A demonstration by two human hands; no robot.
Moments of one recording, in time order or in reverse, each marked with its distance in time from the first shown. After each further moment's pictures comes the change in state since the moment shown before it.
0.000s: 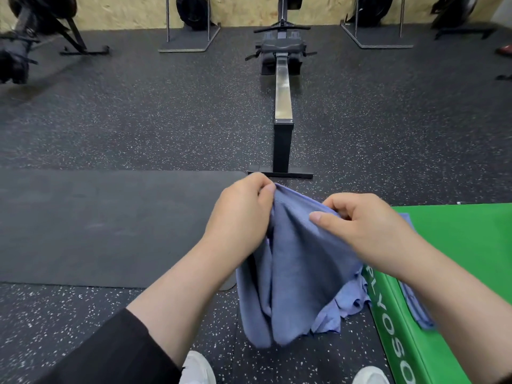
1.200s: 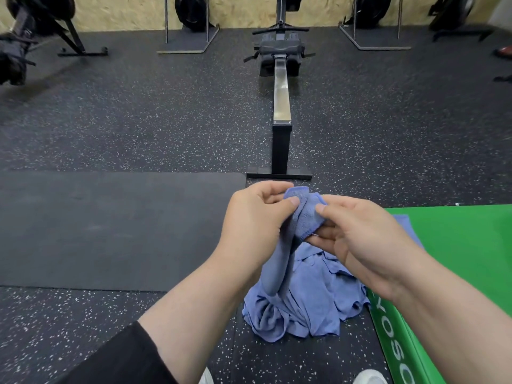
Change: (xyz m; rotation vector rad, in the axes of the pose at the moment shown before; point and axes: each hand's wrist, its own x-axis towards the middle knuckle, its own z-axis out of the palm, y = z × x) left_hand -0.017 0.021 0.016 -0.708 -0.042 -0.183; right_hand -0.003 -0.020 0.017 0.941 -0.059 0.307
